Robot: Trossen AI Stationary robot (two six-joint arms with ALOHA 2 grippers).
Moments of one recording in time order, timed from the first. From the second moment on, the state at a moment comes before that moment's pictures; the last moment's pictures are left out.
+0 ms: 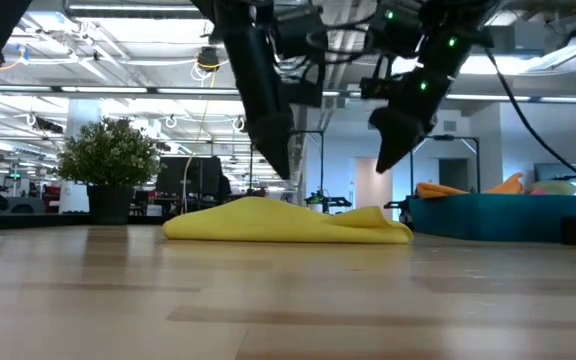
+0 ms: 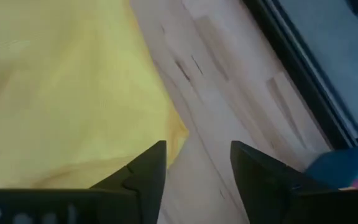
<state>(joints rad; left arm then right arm) 0.15 1.93 1.49 -0.72 -0.33 0.16 -0.13 1.51 0.94 -0.53 0.47 0.17</state>
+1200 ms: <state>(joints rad) -0.09 1.85 1.08 -0.75 -0.43 -0.08 0.30 1.36 0.95 -0.48 0.26 0.22</state>
